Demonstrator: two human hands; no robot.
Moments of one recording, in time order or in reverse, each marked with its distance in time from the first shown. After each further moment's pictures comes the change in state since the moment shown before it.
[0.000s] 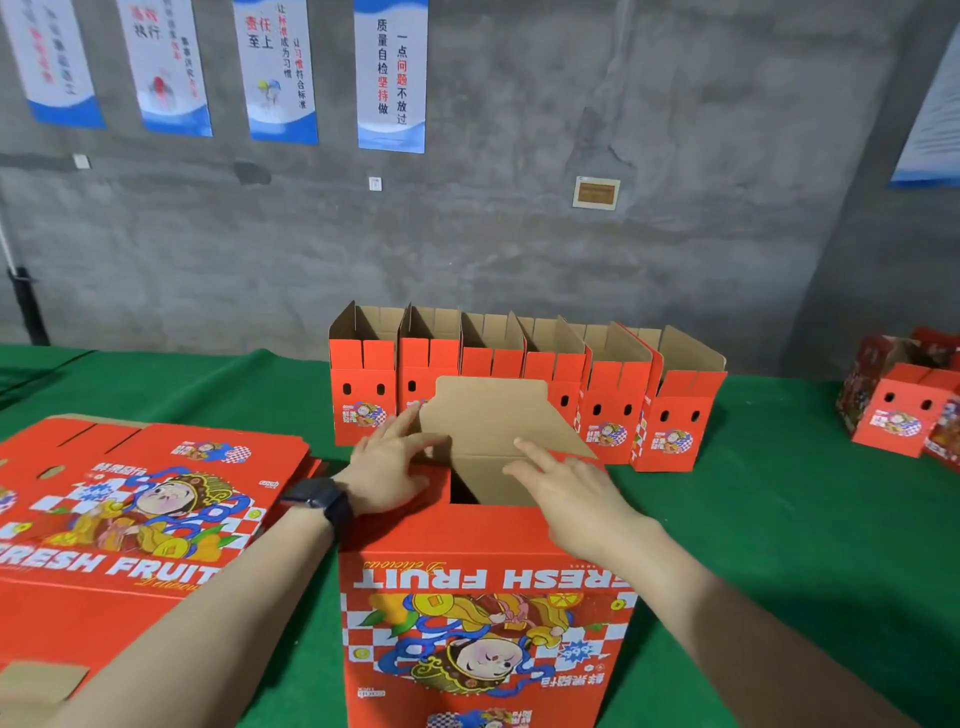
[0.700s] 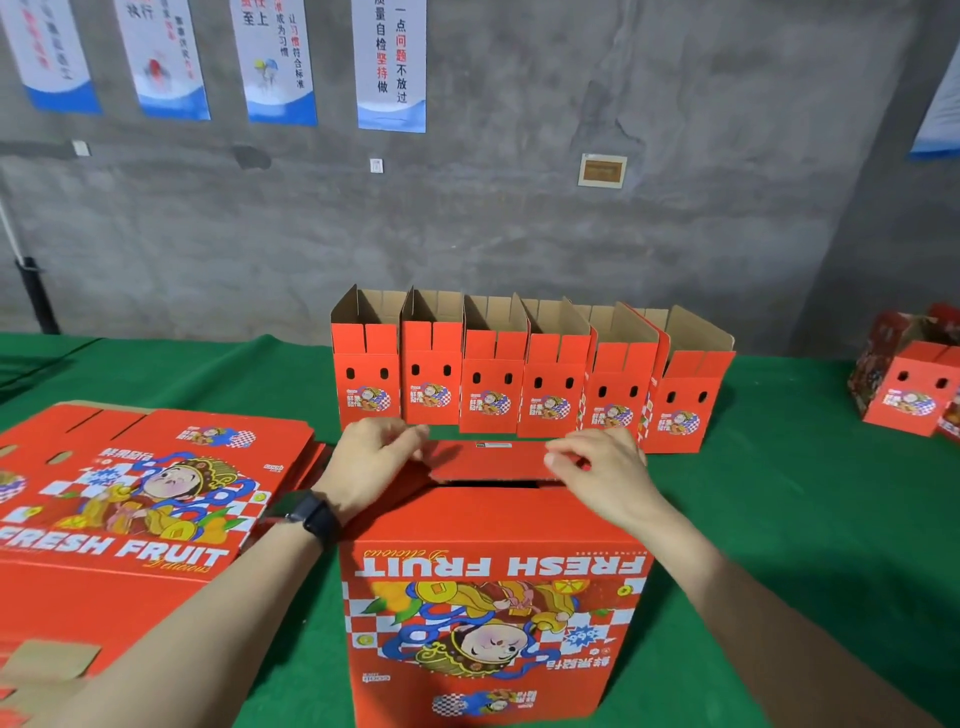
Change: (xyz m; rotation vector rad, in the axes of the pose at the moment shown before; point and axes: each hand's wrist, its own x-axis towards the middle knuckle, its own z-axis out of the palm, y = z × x) left_hand -0.025 0.006 -0.002 -0.421 0.276 -0.097; right_hand -0.003 0.033 0.025 0.648 0.213 0.303
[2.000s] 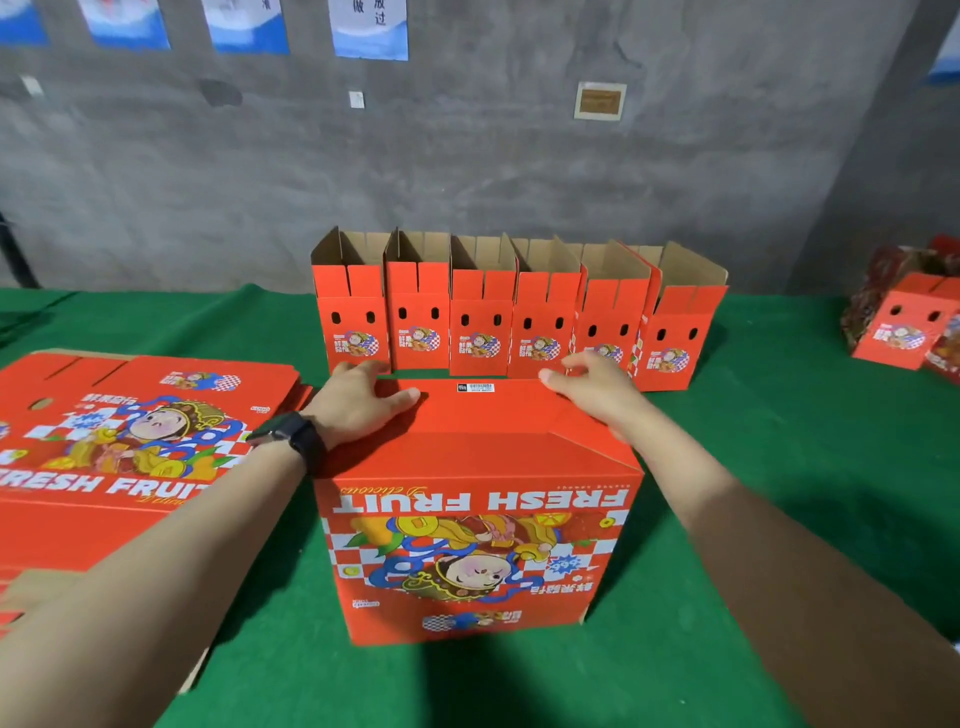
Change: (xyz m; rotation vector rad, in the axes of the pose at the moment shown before) left_hand 0.009 -0.014 0.010 0.331 -0.154 -0.193; right_hand 0.021 0.013 -0.007 0.345 -0.096 0.321
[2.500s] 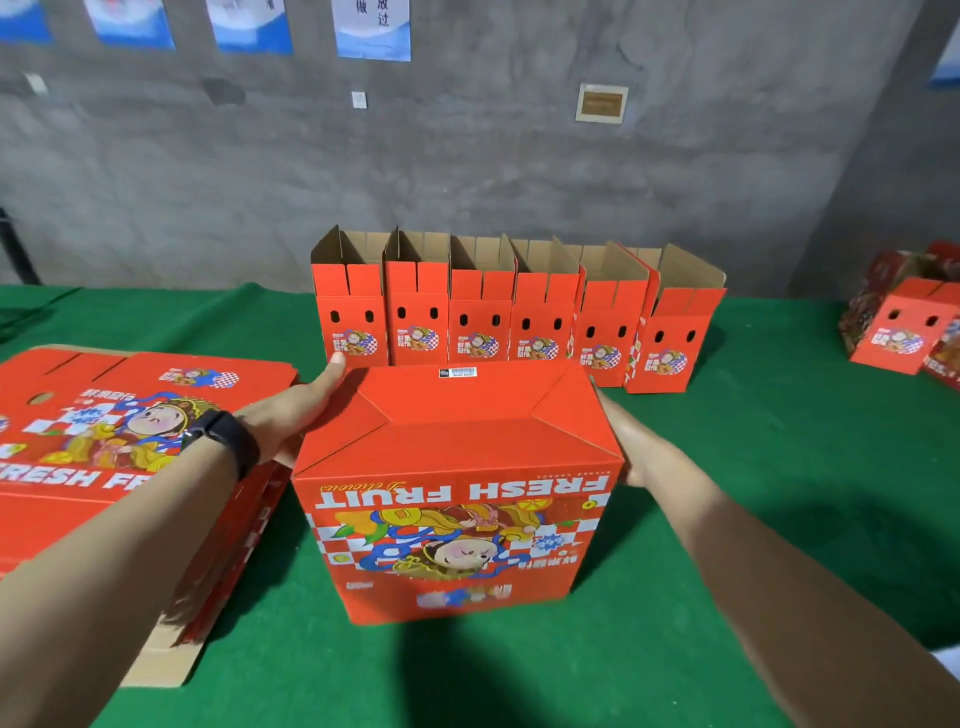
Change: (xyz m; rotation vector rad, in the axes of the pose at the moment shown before) left_hand -0.019 -0.023 -0.024 -0.648 -0.283 -0.392; right_hand -0.009 0.051 0.000 0.458 -0.279 0.334
